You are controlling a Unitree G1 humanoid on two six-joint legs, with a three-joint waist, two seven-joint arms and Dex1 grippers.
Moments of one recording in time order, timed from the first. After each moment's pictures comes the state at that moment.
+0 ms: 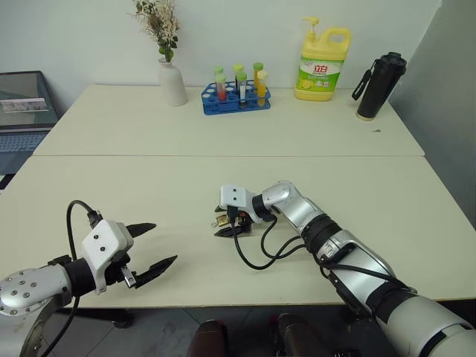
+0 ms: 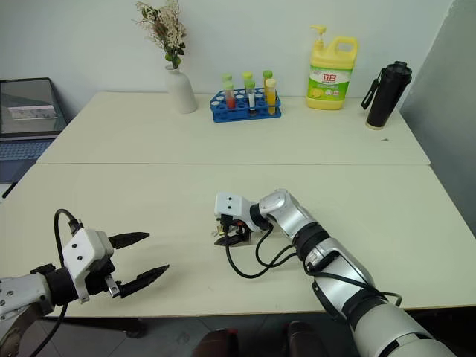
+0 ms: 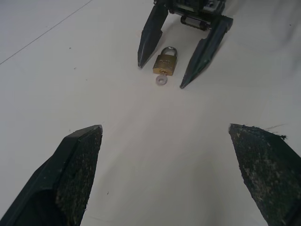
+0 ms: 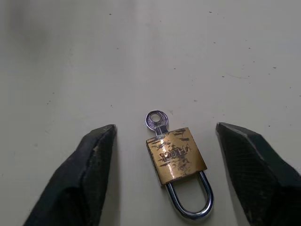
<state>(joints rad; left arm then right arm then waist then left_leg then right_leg) 0.36 0.81 0.42 -0.51 -0.41 0.34 -0.93 -0.97 -0.04 0.49 0.88 -0.10 0.02 1.06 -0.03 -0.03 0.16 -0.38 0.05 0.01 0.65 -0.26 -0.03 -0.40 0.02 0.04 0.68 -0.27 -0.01</state>
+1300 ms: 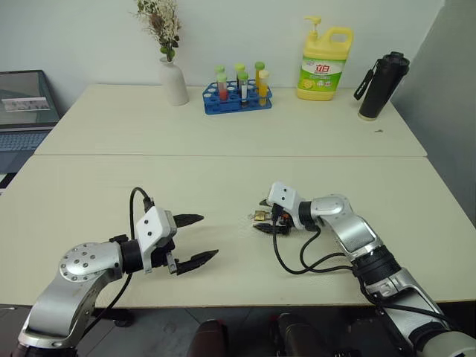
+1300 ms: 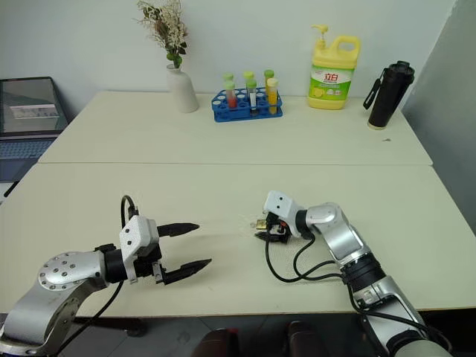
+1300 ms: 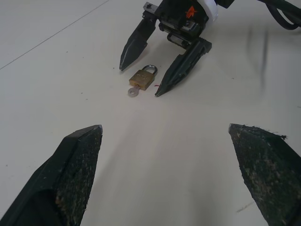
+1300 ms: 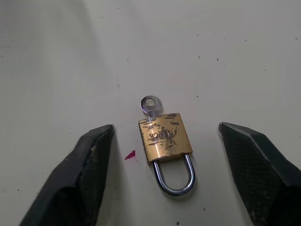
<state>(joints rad) 0.08 0.76 0.11 -0.43 -0.43 0.33 -0.97 -0.57 -0.35 0.35 0.15 -0.05 0.42 0.95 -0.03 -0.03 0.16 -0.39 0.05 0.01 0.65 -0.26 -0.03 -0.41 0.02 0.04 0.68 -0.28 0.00</state>
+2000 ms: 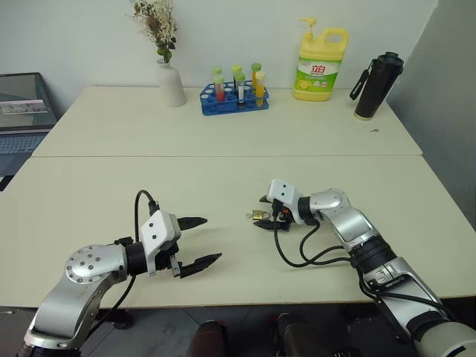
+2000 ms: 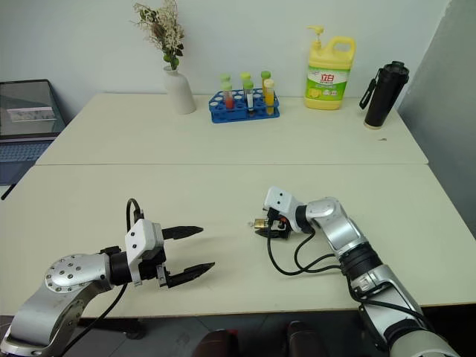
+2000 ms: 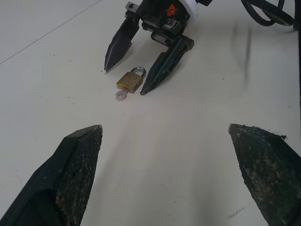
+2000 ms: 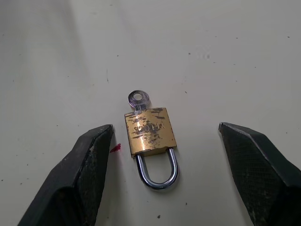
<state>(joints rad) 0.09 0.75 0.09 -0.42 -0.42 0.31 -0.97 -0.69 -0.33 0.38 0.40 -0.04 0.26 0.98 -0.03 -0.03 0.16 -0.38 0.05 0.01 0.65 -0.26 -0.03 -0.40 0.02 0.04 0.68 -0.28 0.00</state>
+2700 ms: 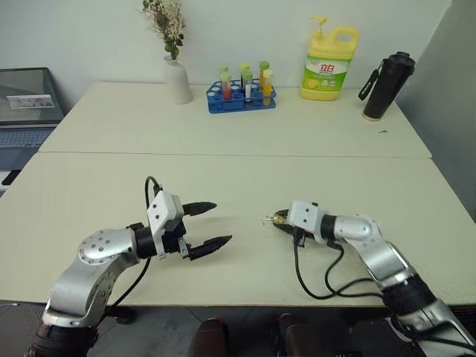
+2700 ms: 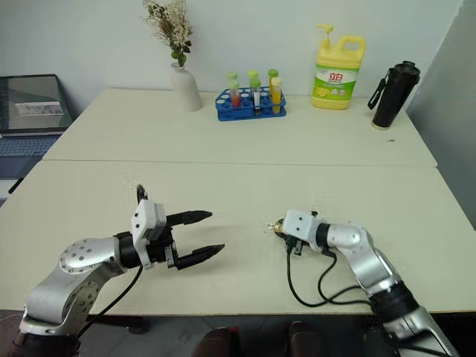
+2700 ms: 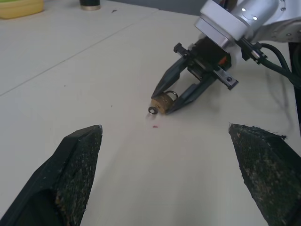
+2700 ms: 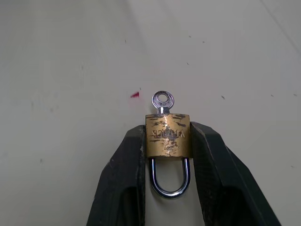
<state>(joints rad) -0.11 0.68 0.06 -0.34 -0.53 0.41 -0.99 -0.31 -0.52 0.33 -0.07 -0.17 0.07 0.76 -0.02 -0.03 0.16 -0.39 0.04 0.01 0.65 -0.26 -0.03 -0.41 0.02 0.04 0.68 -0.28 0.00</state>
